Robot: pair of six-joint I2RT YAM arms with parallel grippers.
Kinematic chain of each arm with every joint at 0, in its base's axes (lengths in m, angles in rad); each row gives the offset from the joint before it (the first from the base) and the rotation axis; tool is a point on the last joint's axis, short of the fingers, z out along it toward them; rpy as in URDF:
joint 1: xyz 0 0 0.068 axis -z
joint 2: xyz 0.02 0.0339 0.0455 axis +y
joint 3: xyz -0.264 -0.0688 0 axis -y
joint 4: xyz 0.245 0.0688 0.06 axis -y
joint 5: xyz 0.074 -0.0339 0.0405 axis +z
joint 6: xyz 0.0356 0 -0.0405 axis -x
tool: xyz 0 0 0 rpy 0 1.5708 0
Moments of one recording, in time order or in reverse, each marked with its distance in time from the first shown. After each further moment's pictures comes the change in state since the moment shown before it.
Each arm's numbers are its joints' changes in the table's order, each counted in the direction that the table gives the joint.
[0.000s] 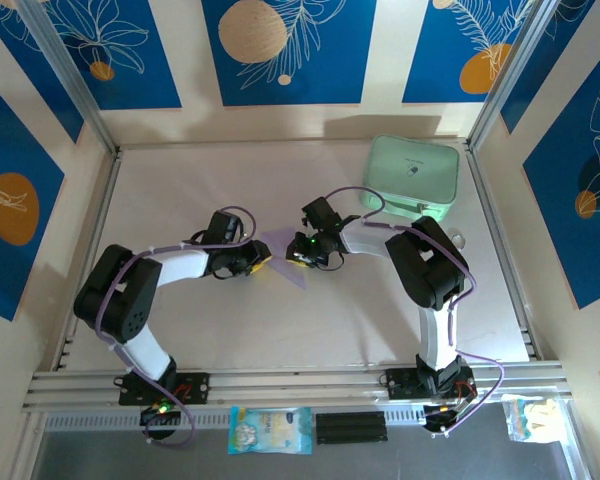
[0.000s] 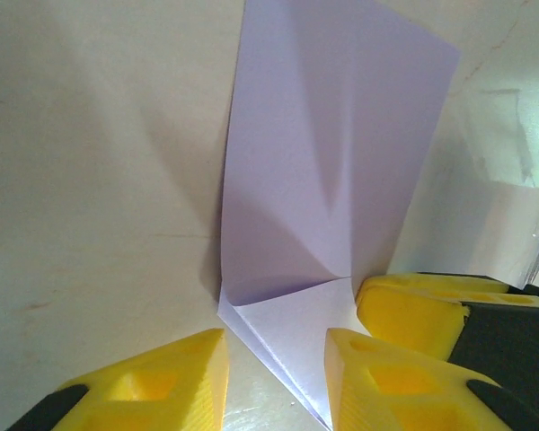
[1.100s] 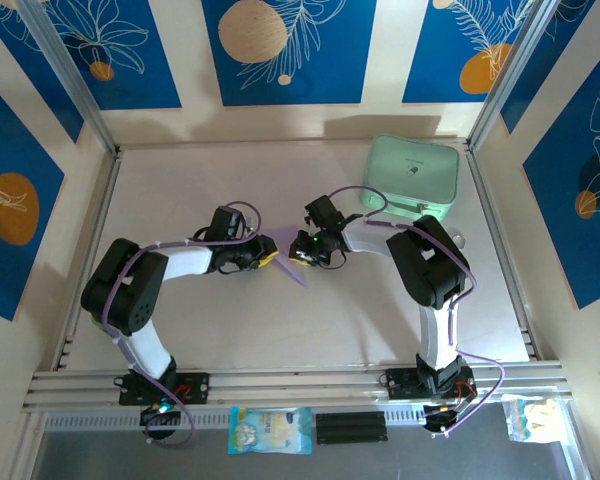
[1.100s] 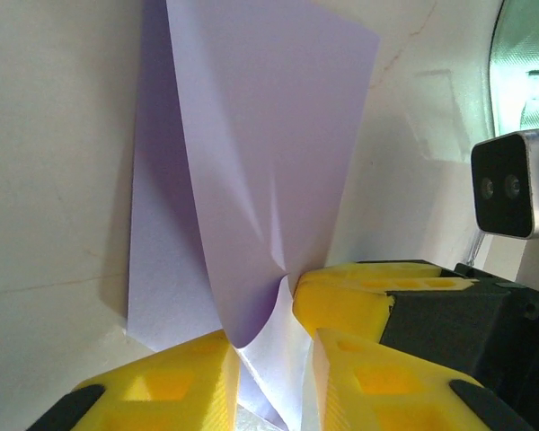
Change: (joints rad) left arm 0.000 0.055 0.032 0.107 -0.102 0.010; right arm 0.020 0.002 0.000 0.000 0.009 0.001
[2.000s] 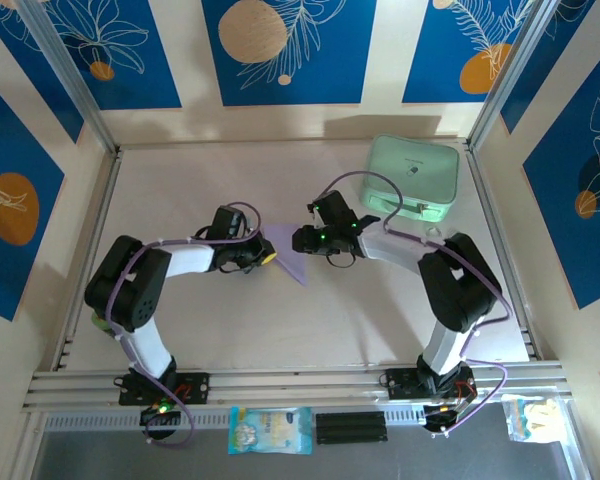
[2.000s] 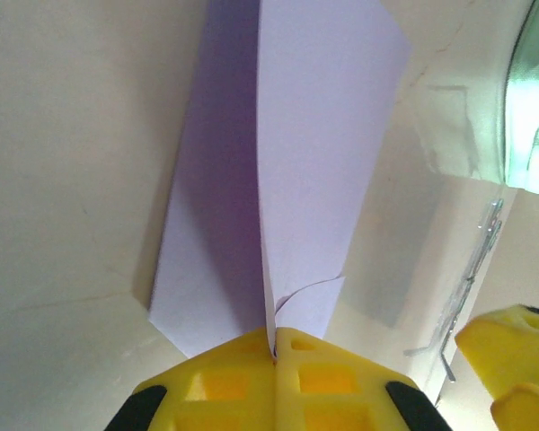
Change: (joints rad) left arm -0.002 0.012 0.019 -0.020 0.014 0.050; right arm -0.043 -0.253 -0.107 0.022 -0.209 0.262
